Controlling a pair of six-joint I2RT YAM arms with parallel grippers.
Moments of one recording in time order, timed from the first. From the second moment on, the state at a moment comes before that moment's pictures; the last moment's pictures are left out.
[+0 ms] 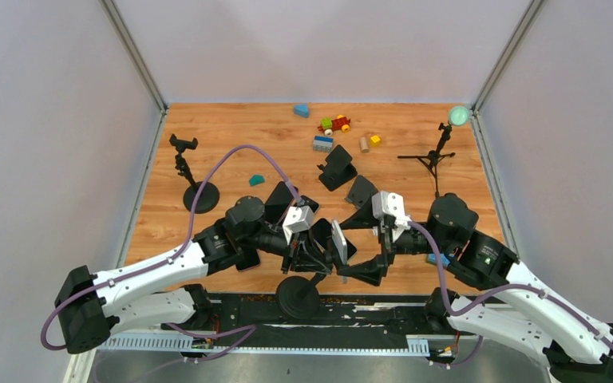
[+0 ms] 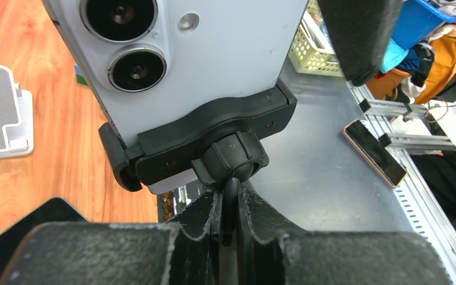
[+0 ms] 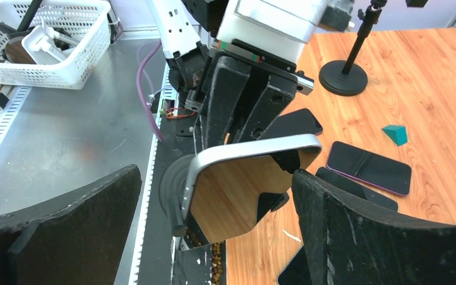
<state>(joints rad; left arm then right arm) -0.99 1.00 0.66 0.22 0.85 -0.24 0.94 0.70 0.91 -0.34 -0.61 -0.05</state>
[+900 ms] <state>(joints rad) -0.99 0.97 0.65 0.23 0.92 -0.26 0.89 0.80 0.82 -0.09 -0.83 0.09</state>
